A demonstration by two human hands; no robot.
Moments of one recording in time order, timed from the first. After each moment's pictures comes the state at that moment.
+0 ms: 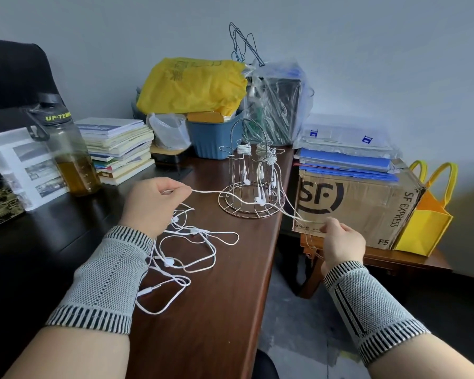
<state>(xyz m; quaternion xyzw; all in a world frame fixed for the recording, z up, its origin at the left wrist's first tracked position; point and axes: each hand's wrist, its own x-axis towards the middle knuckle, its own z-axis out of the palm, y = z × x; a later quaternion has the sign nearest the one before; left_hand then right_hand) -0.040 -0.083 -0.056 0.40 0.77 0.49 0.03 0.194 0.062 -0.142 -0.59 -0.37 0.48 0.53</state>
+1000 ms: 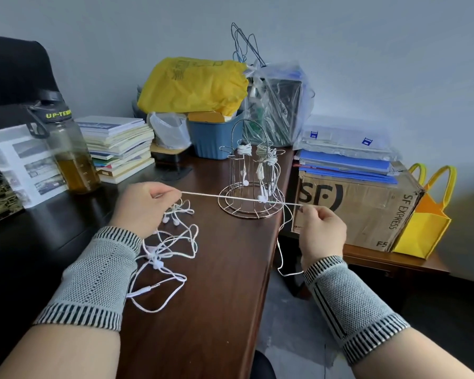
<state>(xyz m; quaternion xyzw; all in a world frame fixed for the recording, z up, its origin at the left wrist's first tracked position) -0.060 -0.091 -0.062 0.41 0.79 0.44 0.02 0.163 0.041 -0.120 -0.52 -0.48 0.43 0.56</state>
